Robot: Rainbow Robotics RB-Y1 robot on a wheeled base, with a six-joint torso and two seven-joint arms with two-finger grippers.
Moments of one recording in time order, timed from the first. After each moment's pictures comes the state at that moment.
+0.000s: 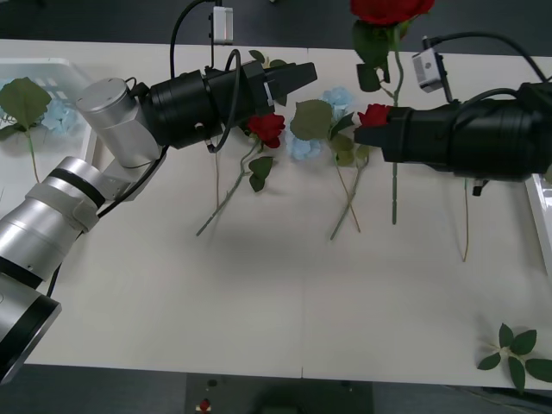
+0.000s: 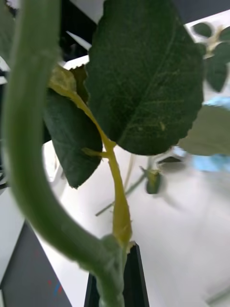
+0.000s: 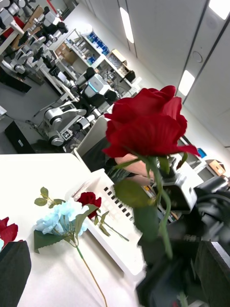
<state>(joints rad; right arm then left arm) -0.93 -1.37 1.12 -1.88 -2.47 0.23 2.02 -0.79 0.41 -0.38 -1.09 2.38 0.90 -2.67</state>
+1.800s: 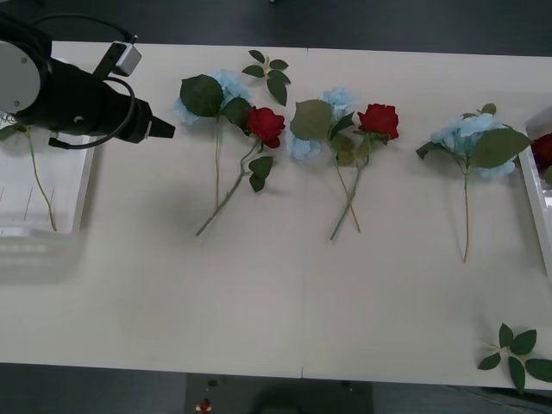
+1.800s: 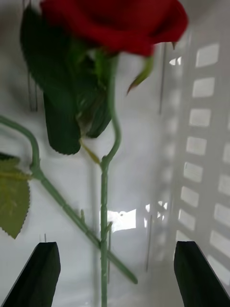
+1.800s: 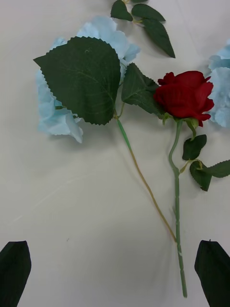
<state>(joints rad) -0.94 -1.06 1.14 -0.29 -1.71 0.74 2.11 -0.80 0.95 -0.55 -1.43 1.29 0.97 -1.61</state>
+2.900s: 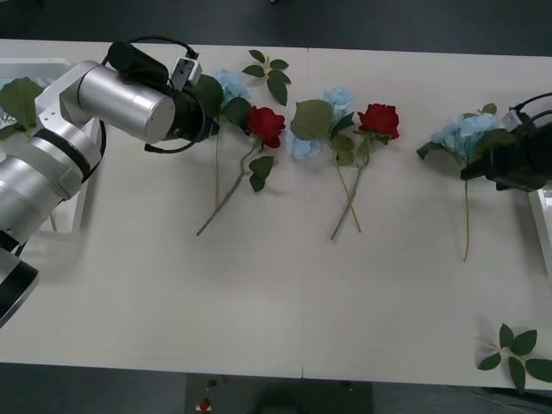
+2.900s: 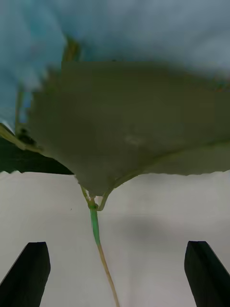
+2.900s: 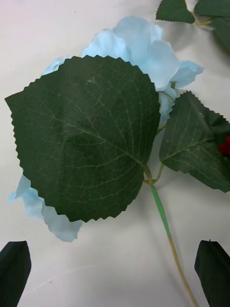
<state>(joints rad) -1.01 -0.96 1.08 -0.61 -1.94 0.98 1.76 -0.93 0.51 -0.55 -1.02 0.62 0.85 -1.42</state>
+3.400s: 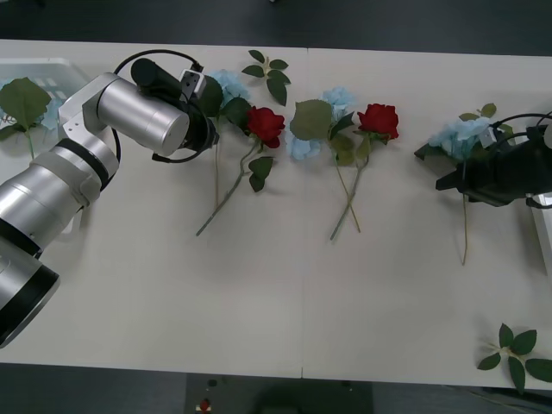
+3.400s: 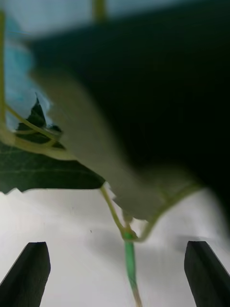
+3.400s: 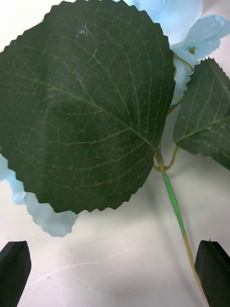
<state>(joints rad) -0.93 -0.93 1.09 -0.72 -1.97 0.80 1.68 -0.93 0.45 -0.55 -0.95 0.49 0.85 -1.37</state>
